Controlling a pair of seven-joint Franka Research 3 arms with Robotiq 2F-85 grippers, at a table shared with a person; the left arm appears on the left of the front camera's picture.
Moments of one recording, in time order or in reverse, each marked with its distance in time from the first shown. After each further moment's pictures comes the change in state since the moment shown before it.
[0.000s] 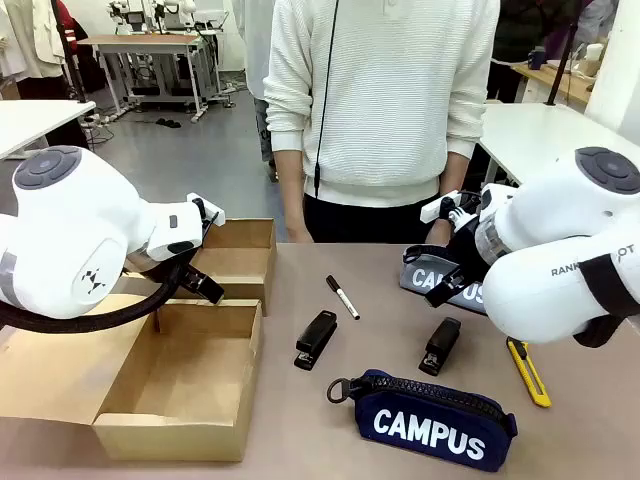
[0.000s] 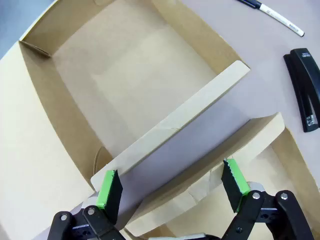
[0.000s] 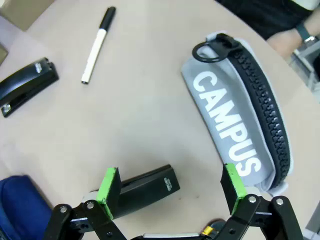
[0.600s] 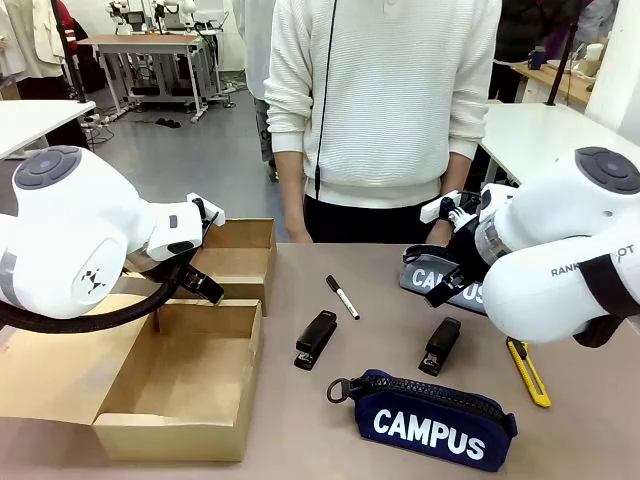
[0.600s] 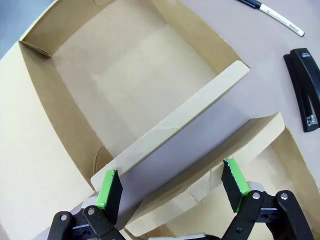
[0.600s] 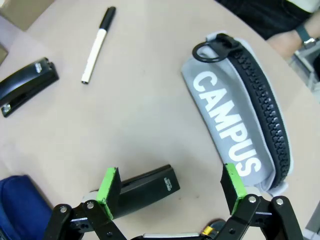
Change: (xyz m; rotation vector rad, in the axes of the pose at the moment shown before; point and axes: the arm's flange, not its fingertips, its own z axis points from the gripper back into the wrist) left arm 0.000 0.000 0.000 0.000 0.000 0.000; right arm 0.000 0.000 0.000 0.000 0.000 0.001
